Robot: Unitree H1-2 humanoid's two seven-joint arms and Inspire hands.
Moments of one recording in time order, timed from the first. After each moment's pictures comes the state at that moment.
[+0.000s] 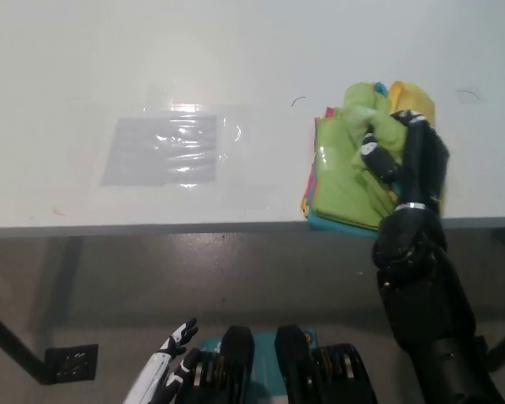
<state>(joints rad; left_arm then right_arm) 0.00 0.16 -0.15 0.38 0.26 -0.37 -0.03 -0.69 0.05 -0.11 0.59 -0.62 0.15 -0.44</state>
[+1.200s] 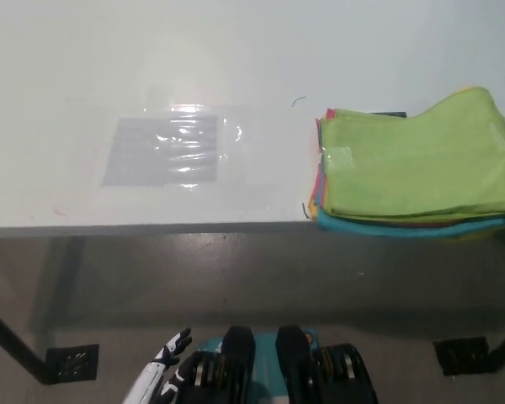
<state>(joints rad) 0.02 0.17 -0.15 0.38 0.27 -0.37 -0.03 -0.40 -0.21 -0.34 0.29 -0.23 -0.21 -0.40</state>
